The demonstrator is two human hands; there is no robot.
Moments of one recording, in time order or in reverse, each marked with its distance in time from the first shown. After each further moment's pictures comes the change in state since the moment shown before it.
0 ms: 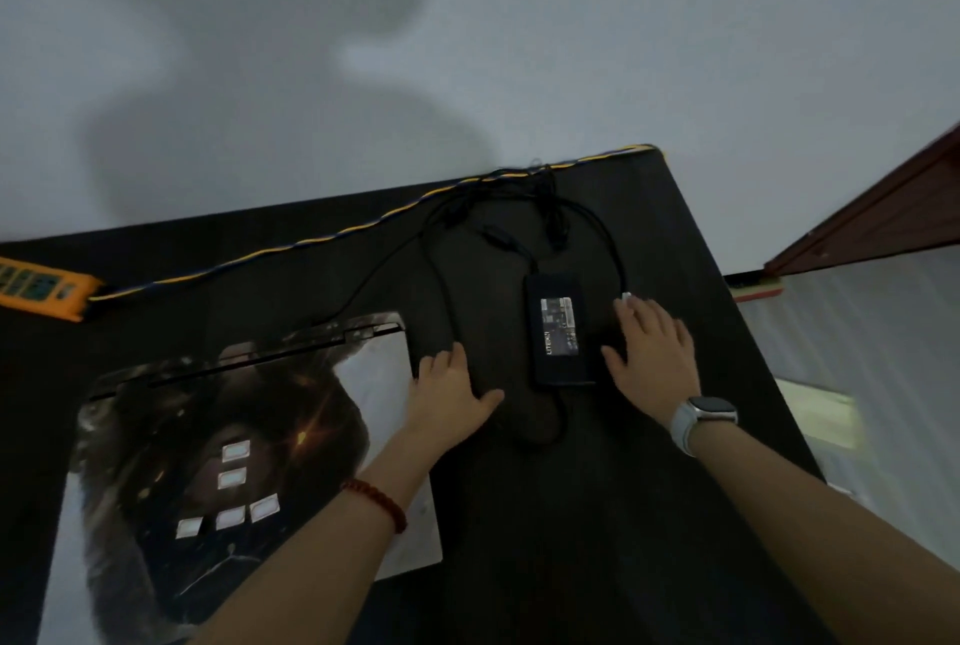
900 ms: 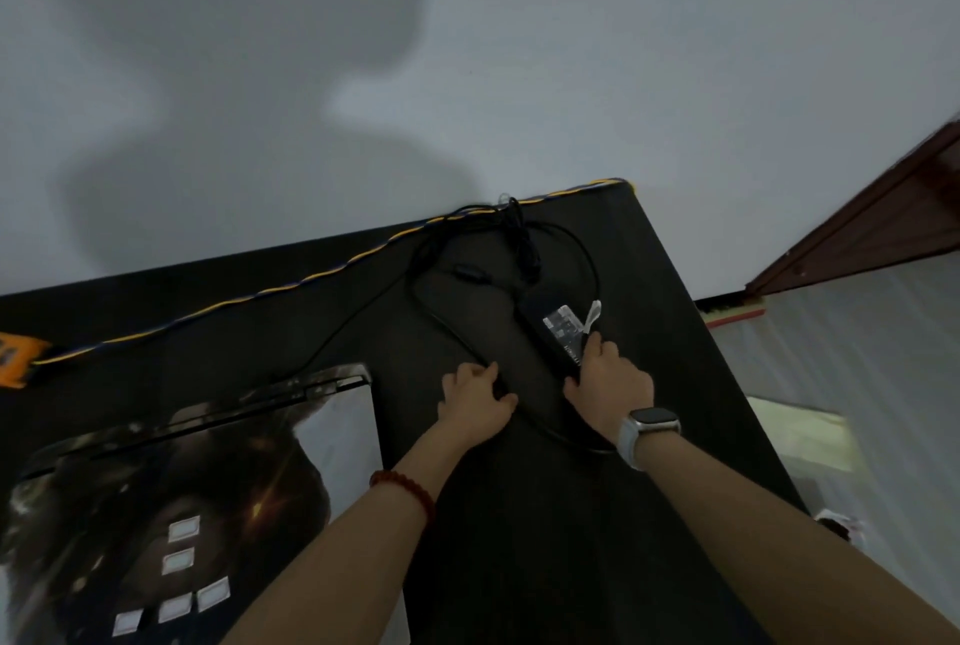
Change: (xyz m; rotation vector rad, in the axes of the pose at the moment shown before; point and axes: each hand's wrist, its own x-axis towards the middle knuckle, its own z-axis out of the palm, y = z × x) left_hand 0.055 0.057 0.003 -0.257 -0.203 0.005; right_hand 0.032 -0.021 -0.005 -0.050 -0.131 0.144
